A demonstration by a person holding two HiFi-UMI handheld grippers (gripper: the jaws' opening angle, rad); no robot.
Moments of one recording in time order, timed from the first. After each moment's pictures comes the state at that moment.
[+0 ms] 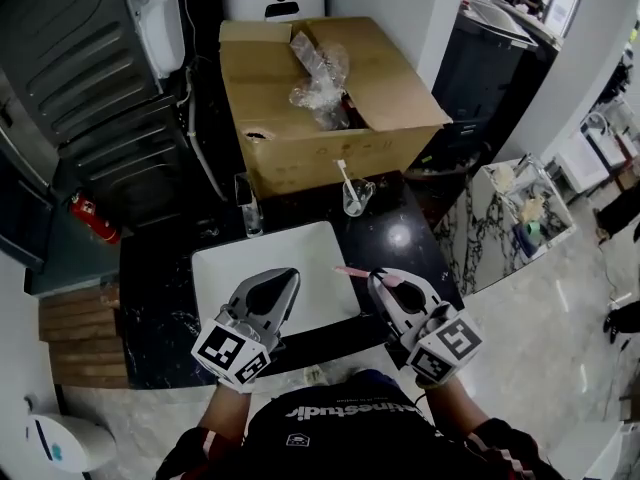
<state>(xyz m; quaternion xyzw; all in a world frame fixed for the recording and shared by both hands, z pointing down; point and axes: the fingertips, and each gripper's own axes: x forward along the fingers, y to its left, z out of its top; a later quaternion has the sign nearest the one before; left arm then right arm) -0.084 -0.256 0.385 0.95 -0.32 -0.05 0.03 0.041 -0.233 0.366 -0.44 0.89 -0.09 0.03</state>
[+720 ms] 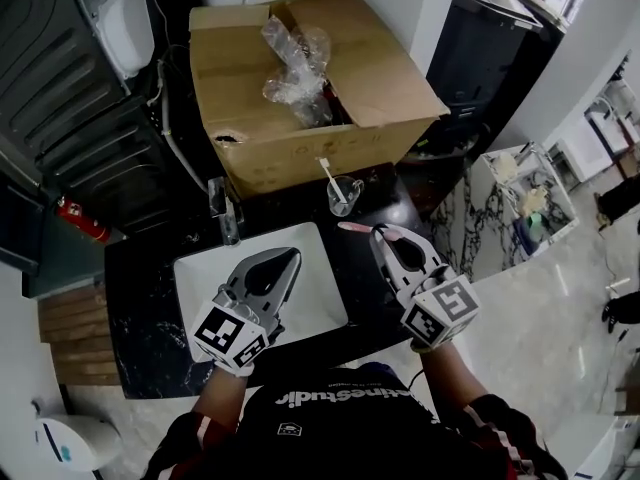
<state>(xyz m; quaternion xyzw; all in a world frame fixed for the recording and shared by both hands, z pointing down) -0.020 -0.333 0.388 0.95 -0.30 -0.03 0.03 0.114 -0.346 0.373 -0.49 0.87 -0.08 0.03</state>
